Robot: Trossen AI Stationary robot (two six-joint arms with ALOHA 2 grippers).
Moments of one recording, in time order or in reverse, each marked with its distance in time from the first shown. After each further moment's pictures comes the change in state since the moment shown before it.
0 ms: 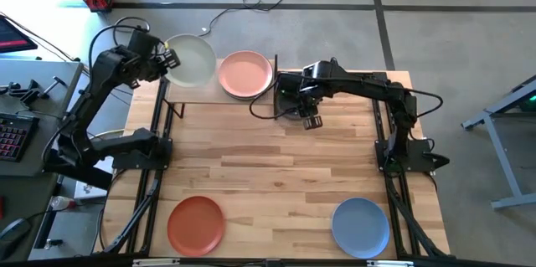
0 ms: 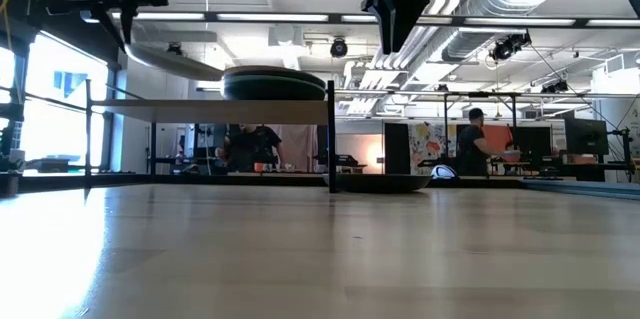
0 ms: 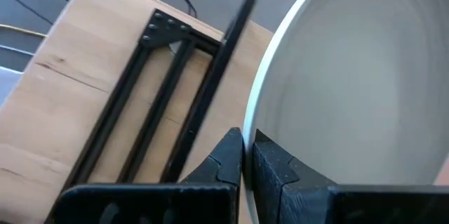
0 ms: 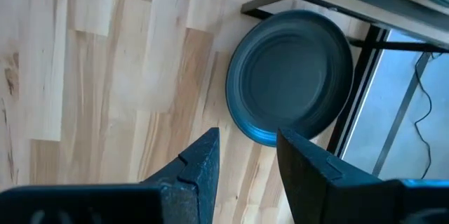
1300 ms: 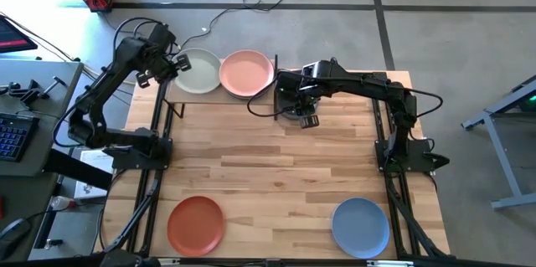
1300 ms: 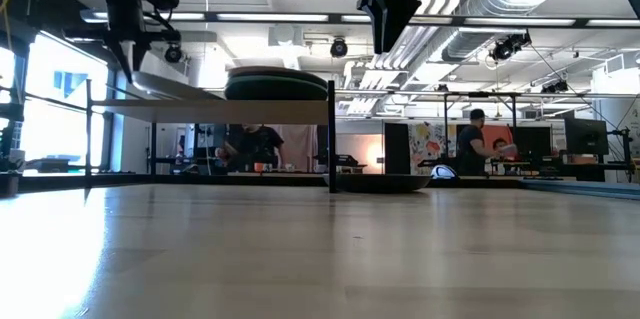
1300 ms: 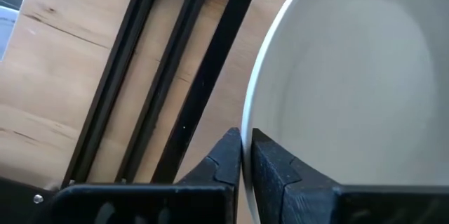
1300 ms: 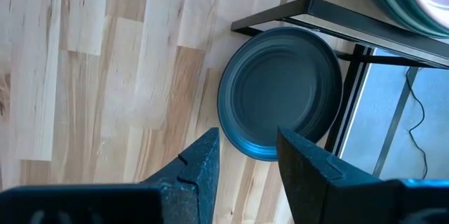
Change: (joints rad) left arm 0.033 0.226 0.001 -0.050 0.120 0.044; right arm -0.011 0.000 -0.001 0.057 0.000 -0.003
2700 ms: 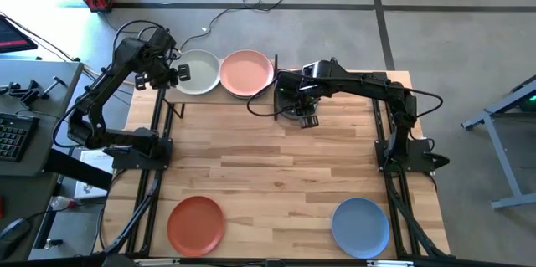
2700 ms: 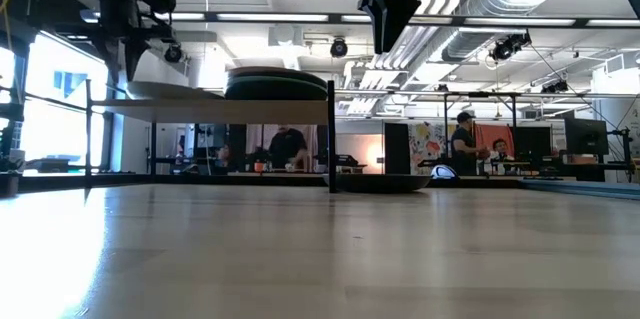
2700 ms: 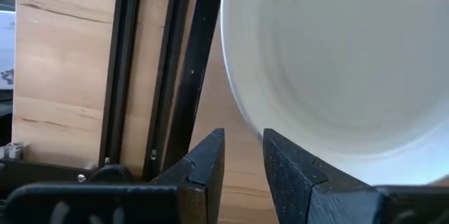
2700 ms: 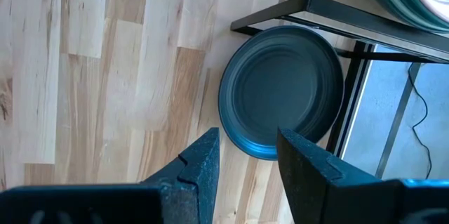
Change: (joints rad) left arm -0.001 -0.008 0.000 -0.119 0.068 0.173; right arm 0.001 0.000 0.000 -0.001 0.000 0.021
